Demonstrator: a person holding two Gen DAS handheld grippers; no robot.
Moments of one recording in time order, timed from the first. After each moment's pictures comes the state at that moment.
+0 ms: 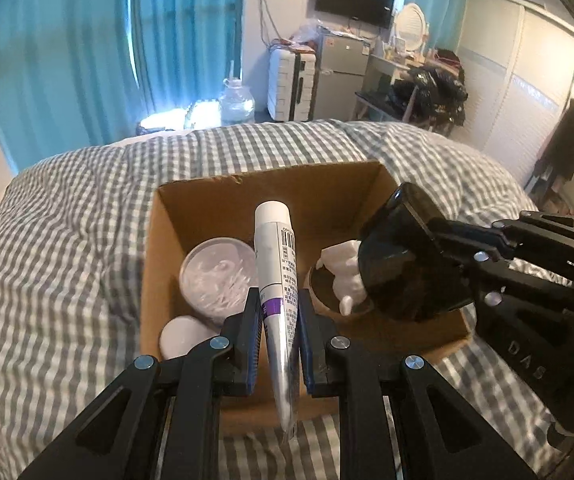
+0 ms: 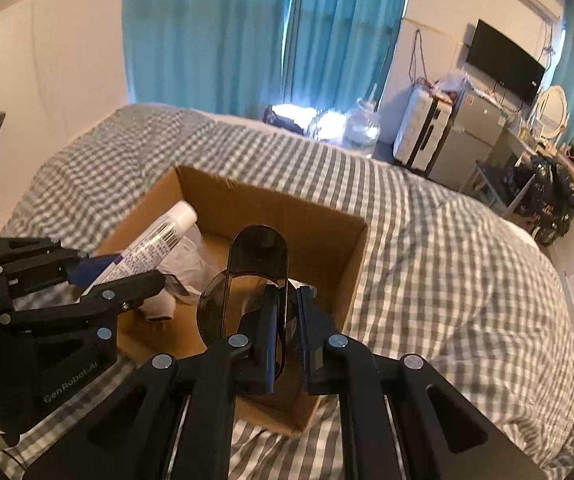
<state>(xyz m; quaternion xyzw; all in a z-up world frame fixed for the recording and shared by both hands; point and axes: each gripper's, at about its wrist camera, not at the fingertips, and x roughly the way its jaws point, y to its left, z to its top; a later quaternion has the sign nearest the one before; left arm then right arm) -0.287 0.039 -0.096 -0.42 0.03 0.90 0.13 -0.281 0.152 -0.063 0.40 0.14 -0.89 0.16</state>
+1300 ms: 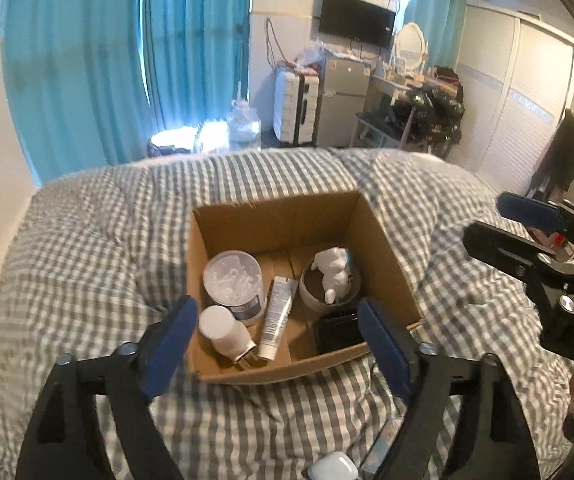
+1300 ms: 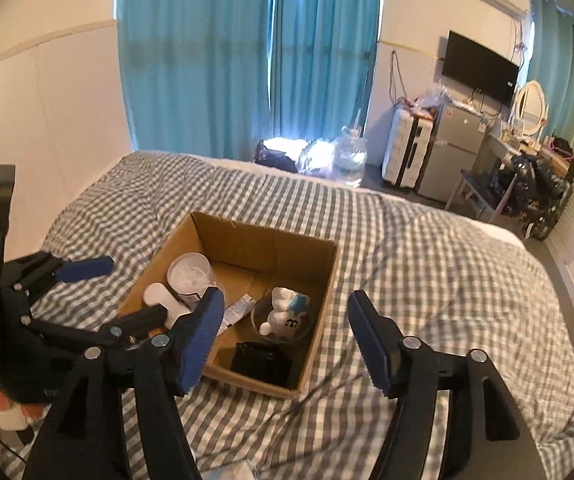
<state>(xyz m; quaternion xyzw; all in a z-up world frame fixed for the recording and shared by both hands) -0.220 0.017 -0.025 -0.39 0.02 0.92 0.11 -0.208 0.181 0.015 0.34 0.09 -0.92 0.15</state>
